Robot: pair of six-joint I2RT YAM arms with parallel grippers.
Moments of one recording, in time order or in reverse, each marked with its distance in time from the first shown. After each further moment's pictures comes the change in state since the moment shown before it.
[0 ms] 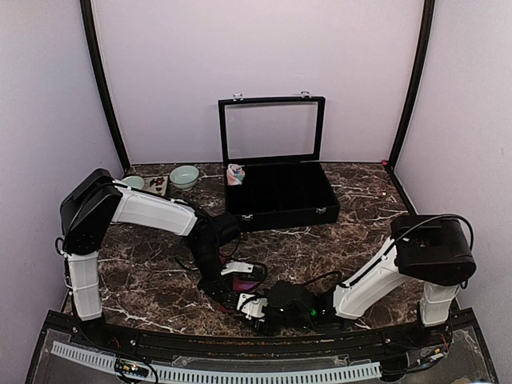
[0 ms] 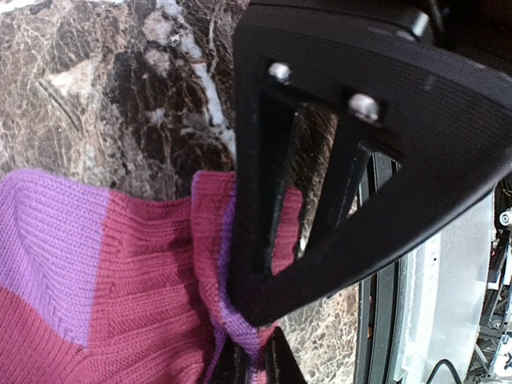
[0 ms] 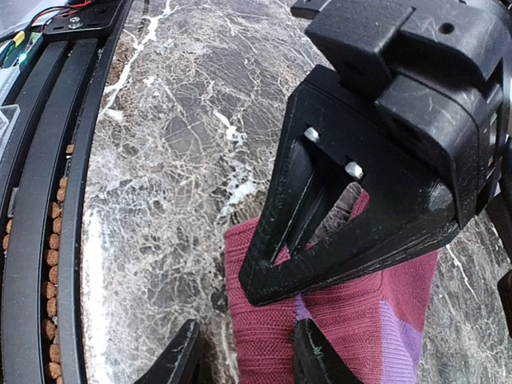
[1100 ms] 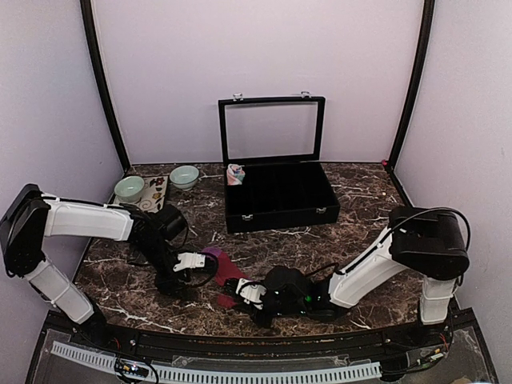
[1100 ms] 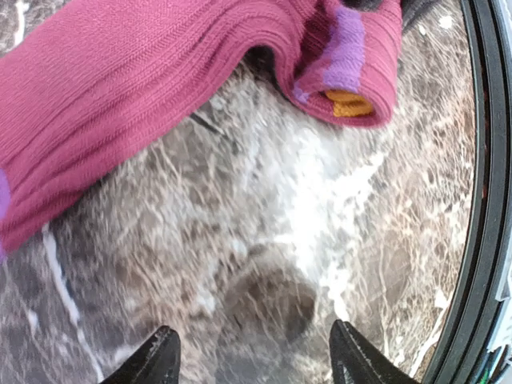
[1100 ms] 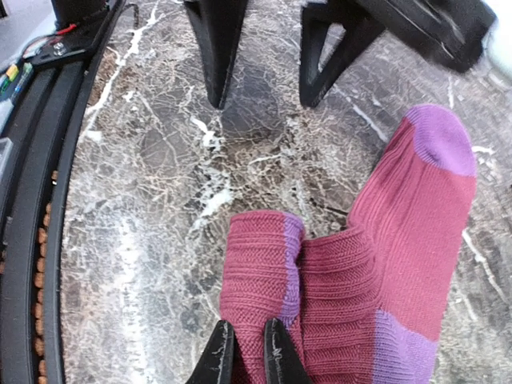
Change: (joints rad) left arm 0.202 -0.443 -0.386 0.158 -0.304 0.055; right arm -0.079 0.028 0.050 -0.066 -0.162 0.093
